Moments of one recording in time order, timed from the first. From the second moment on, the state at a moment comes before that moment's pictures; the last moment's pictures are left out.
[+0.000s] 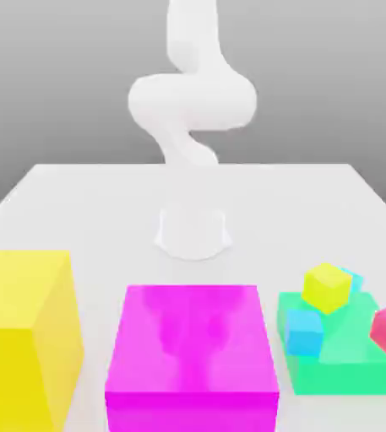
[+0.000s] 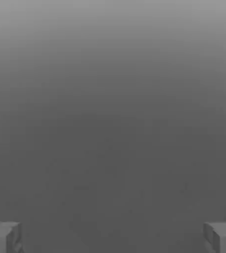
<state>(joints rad) 0.08 -0.74 -0.01 -2.34 0.01 2.34 0.69</state>
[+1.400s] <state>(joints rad) 0.92 0.25 0.02 -2.82 -0.09 3.07 -0.54</state>
